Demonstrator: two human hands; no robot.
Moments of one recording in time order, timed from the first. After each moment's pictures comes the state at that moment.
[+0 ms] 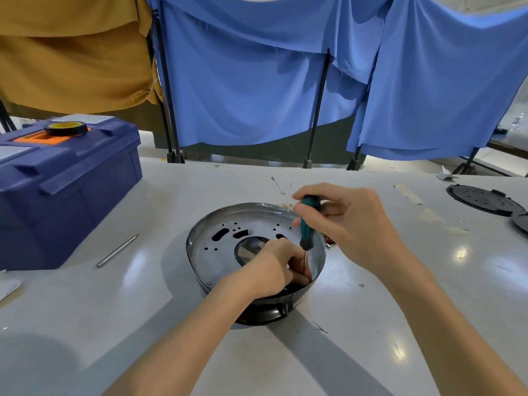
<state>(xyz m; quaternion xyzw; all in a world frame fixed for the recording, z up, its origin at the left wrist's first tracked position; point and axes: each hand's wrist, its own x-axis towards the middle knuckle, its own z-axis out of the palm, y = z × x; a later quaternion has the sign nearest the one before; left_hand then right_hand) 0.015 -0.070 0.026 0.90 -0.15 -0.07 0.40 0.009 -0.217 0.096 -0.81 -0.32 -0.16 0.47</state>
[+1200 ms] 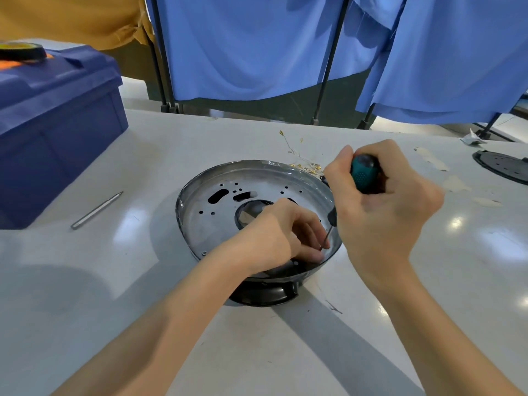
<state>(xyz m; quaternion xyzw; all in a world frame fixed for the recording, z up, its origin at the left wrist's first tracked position) 0.012 -0.059 0.031 0.85 -0.16 -0.09 0.49 0.014 -0.179 0.054 -0.72 -0.17 -0.54 0.41</state>
